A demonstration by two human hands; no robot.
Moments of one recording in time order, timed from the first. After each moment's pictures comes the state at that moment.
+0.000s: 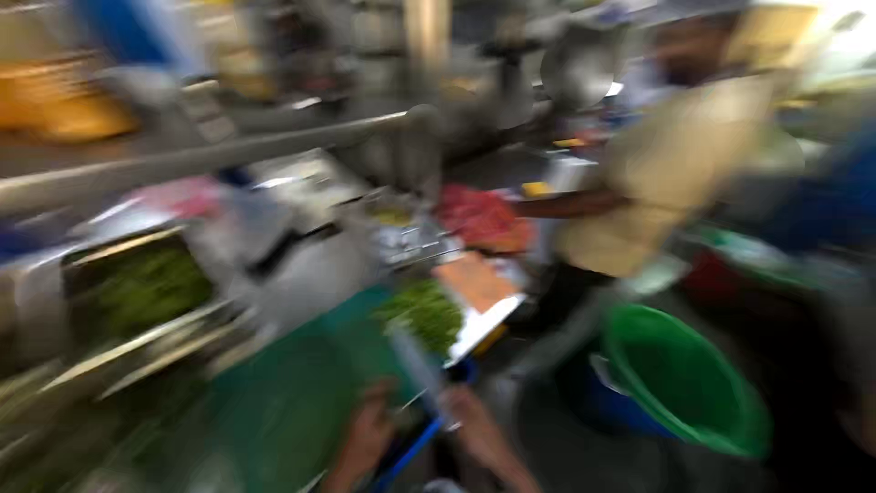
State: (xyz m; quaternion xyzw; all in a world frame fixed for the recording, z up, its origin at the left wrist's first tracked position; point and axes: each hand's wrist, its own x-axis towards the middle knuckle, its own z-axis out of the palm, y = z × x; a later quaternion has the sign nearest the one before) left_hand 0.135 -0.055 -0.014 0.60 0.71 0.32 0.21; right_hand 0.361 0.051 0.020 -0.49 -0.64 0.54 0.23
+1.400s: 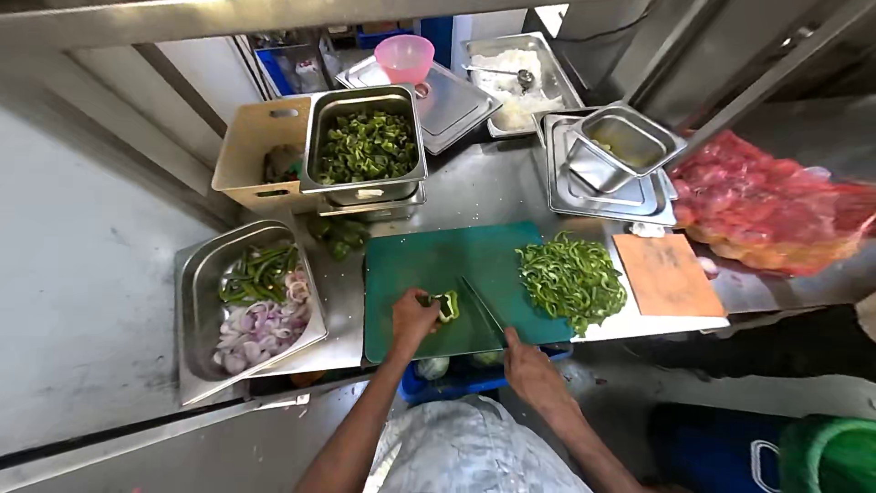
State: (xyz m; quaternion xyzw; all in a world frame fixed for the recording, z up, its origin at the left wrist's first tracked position) left_hand 0.048 -0.051 -0.009 0.05 0.85 0.39 0.36; right_hand 0.244 0.065 0.027 -0.39 -0.85 0.23 -0.27
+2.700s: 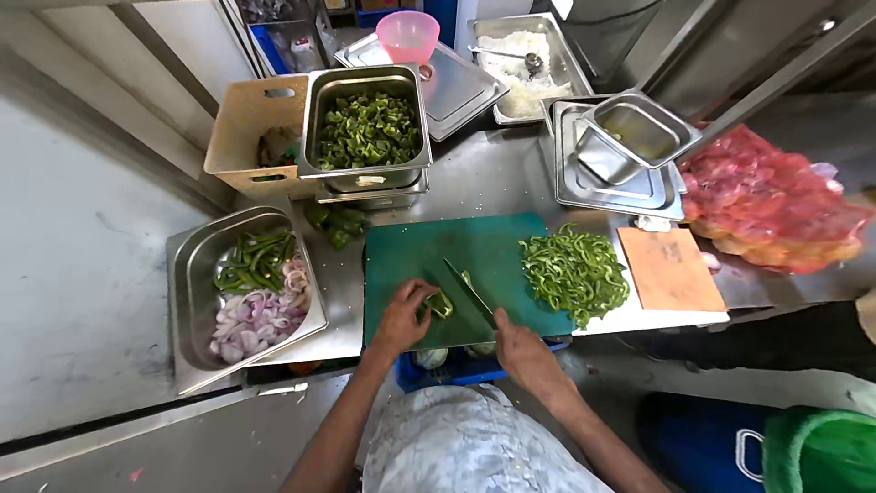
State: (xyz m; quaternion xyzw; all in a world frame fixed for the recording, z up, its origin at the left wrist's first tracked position) left_hand 0.033 -0.100 -0.051 0.46 0.82 0.34 0.09; right_hand 0.217 0.064 0.051 -0.34 -0.87 0.23 -0.28
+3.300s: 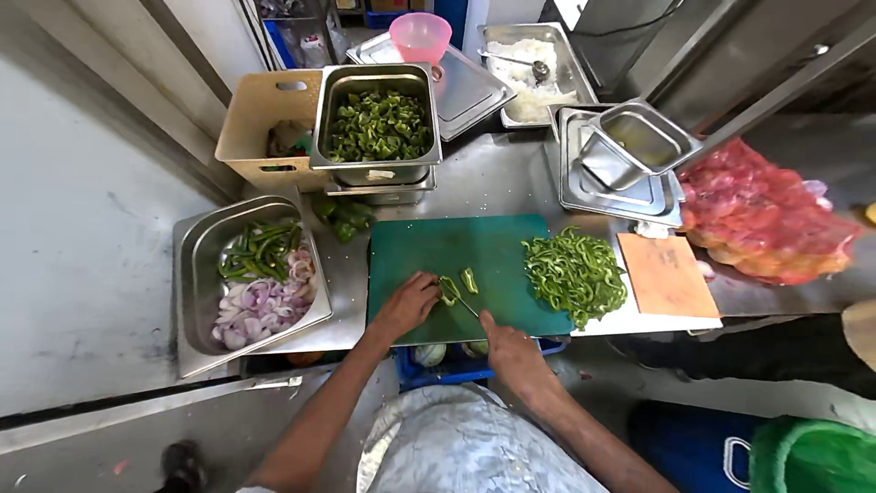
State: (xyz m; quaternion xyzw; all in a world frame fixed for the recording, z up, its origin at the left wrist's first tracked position) left_hand 0.010 -0.090 -0.057 0.60 0.74 0.29 0.06; right_hand 0.201 0.035 0.066 -0.31 -0.88 0.15 -0.33
